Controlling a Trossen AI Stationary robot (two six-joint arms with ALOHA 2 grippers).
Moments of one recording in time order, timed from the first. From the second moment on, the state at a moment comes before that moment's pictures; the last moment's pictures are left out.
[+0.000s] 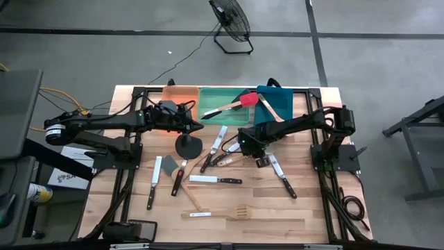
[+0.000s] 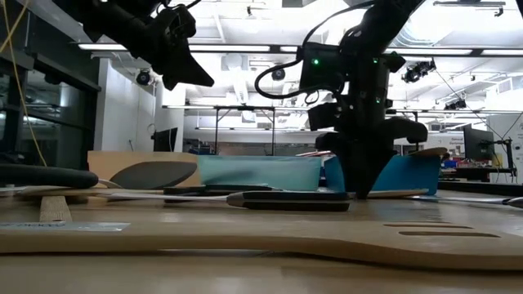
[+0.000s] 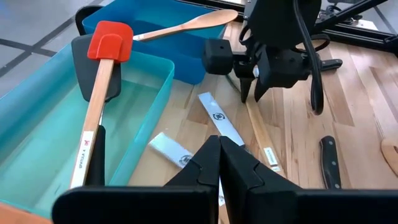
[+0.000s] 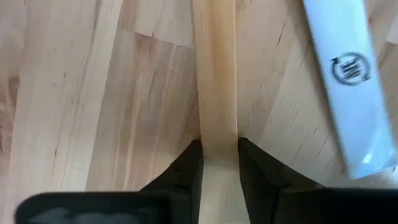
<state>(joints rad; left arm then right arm) 0.27 1.08 0.70 -0.05 0.09 -0.06 -0.09 1.82 1.03 -0.60 -0.08 -0.34</state>
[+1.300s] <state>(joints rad) 0.27 1.08 0.70 -0.05 0.10 -0.06 -0.16 1.31 1.02 -0.83 -0.12 0.29</state>
